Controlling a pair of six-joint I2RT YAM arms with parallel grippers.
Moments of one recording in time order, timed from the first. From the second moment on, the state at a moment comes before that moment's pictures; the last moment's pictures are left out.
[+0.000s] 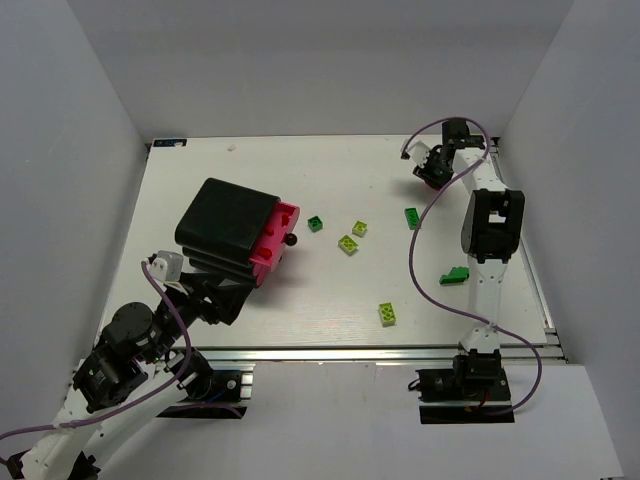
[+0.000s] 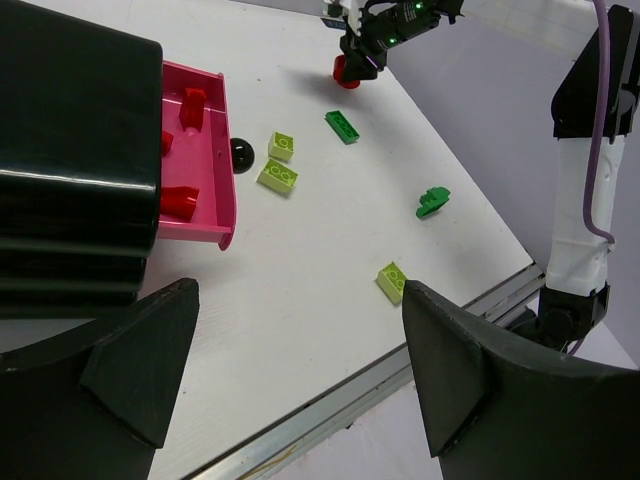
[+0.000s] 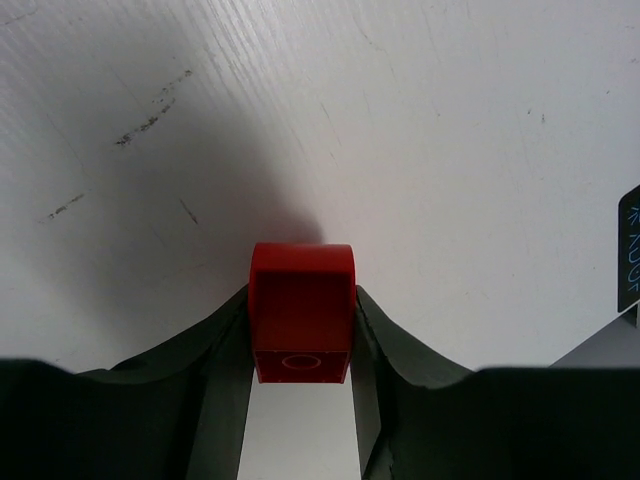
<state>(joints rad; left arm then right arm) -0.79 0.16 0.70 -0.60 -0.20 -0.47 0.02 2.42 2.12 -0.74 -0.20 -1.15</state>
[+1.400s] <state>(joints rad) -0.79 0.12 0.70 -0.60 -0.18 -0.46 0.69 1.70 1.68 -0.82 -0.97 -0.95</state>
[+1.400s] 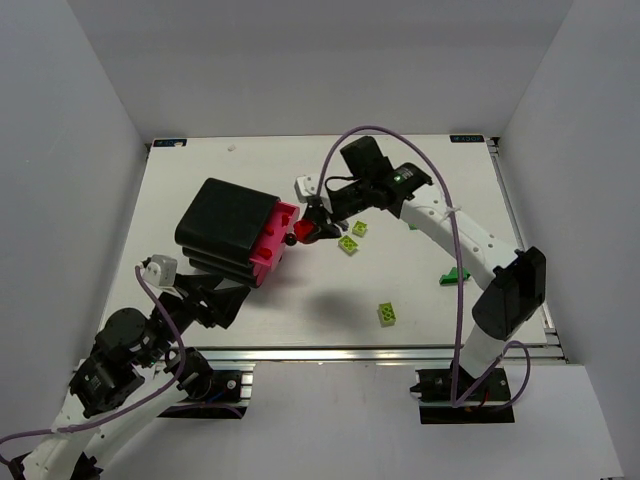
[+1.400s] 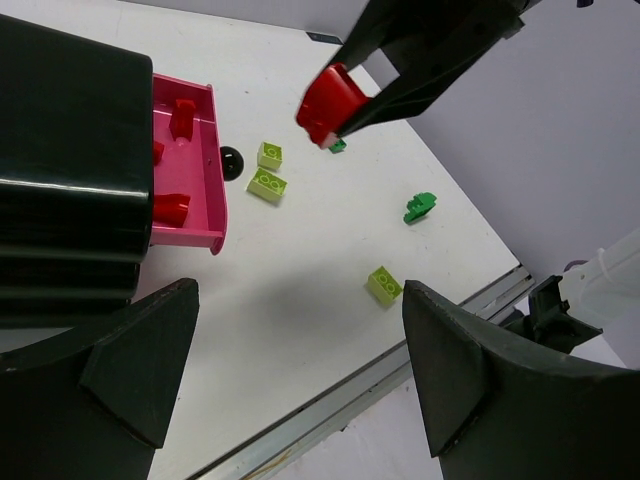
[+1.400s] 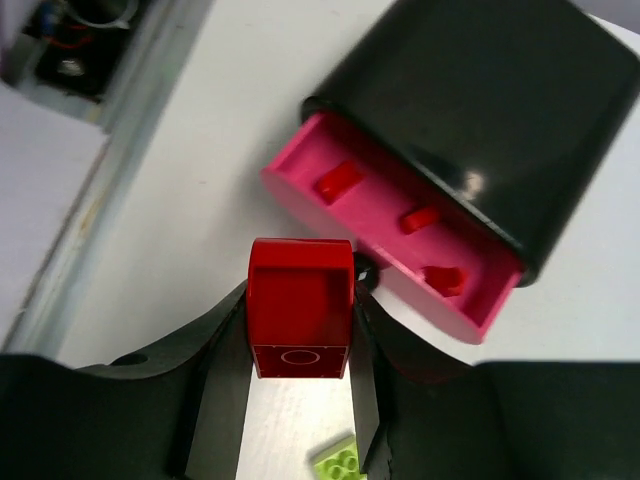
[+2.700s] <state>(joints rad) -0.79 0.09 0.70 -0.60 -0.20 -0.47 0.91 1.93 1.83 -0.62 -0.64 -1.12</state>
